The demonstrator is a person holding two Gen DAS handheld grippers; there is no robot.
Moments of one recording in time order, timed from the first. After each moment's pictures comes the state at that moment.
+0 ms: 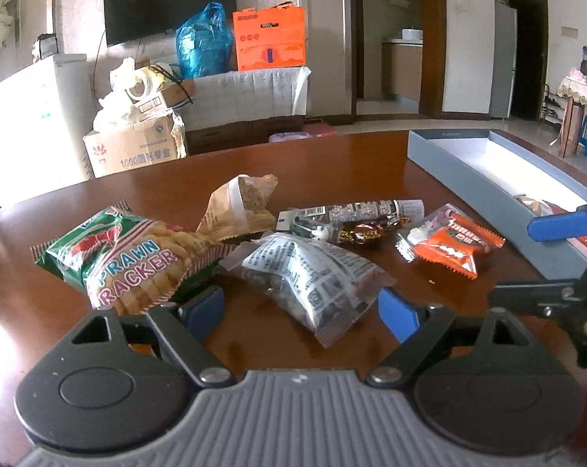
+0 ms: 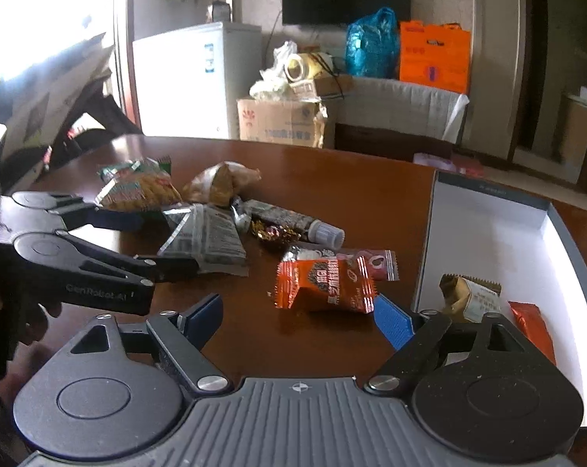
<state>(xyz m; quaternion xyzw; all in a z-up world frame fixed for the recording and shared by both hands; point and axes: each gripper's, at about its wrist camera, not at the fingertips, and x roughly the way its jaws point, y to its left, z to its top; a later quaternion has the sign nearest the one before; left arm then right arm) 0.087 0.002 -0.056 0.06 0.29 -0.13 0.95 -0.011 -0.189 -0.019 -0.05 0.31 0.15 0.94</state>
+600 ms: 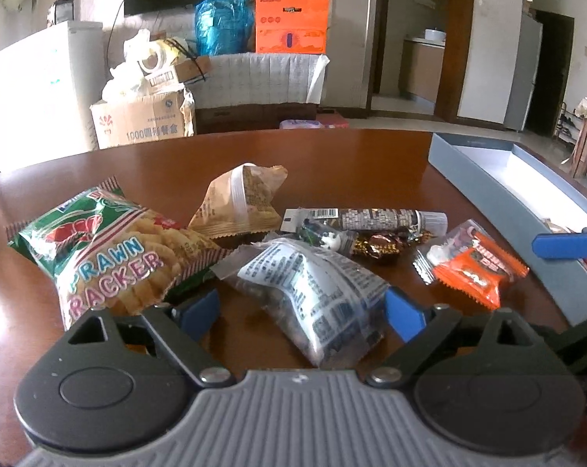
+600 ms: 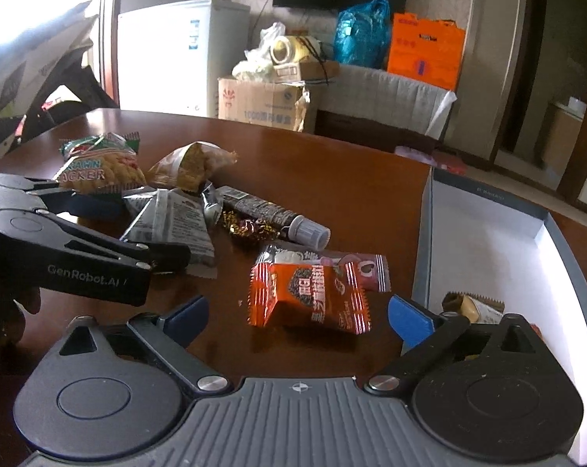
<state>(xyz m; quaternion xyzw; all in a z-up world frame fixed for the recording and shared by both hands) 0.124 -0.002 -0.068 0.01 0.32 -0.12 0.94 0.024 -0.172 -0.035 -0.10 0.31 0.12 0.94</state>
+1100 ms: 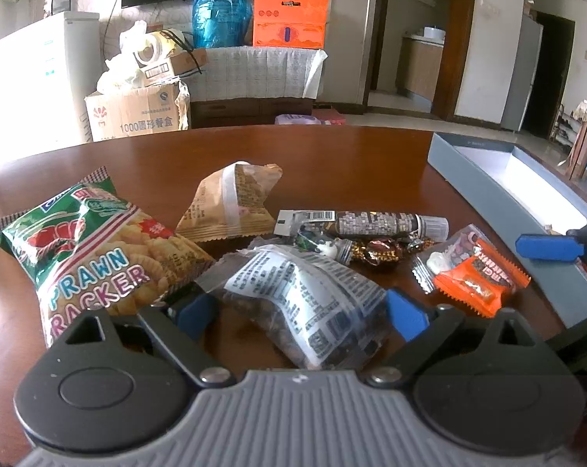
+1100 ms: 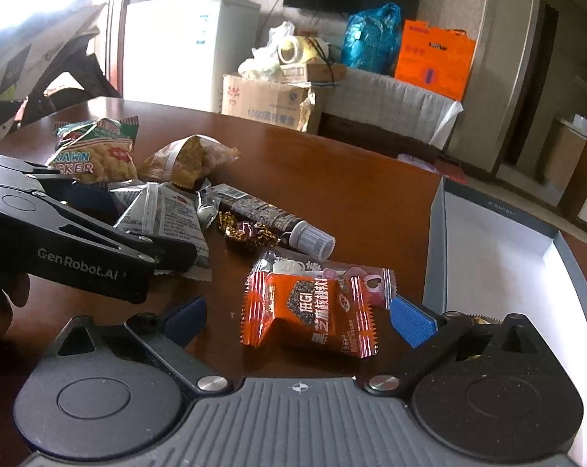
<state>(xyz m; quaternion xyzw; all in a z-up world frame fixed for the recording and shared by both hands) 0.136 -0.007 -0.071 0.01 0.33 -0.12 0.94 0.039 -0.166 -0.046 -0.12 0.30 0.12 0.94</state>
